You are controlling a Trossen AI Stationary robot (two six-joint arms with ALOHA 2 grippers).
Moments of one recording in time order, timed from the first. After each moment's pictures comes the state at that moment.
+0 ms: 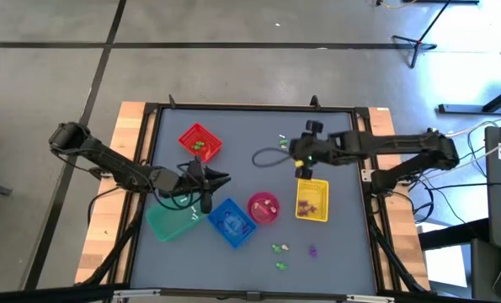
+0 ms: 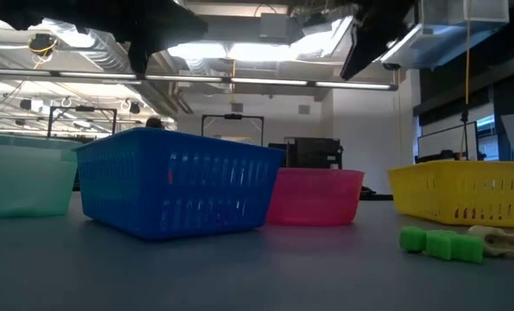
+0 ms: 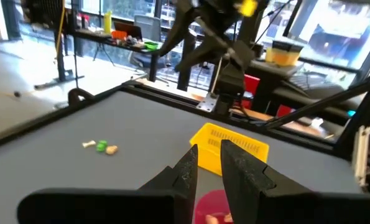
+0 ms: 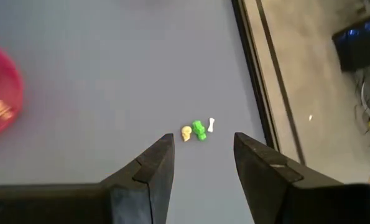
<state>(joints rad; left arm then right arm) -0.33 1.19 0.47 0.64 -0.63 -0.26 0.01 1.36 1.26 -0.89 0.47 -0.06</state>
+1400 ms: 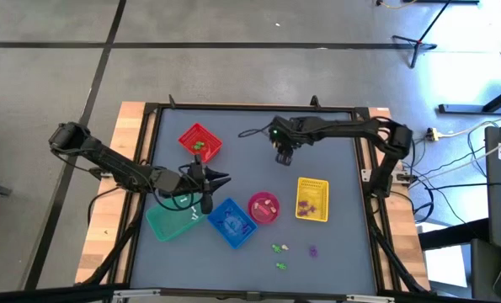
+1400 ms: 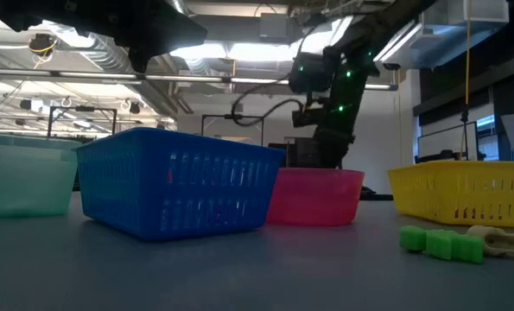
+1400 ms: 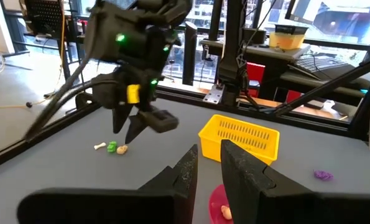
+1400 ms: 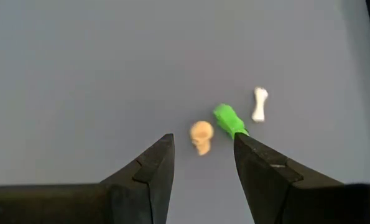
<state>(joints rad) -0.32 1.19 0.47 0.61 -0.63 -0.18 -0.36 1.80 1.20 -0.64 0.16 -0.08</state>
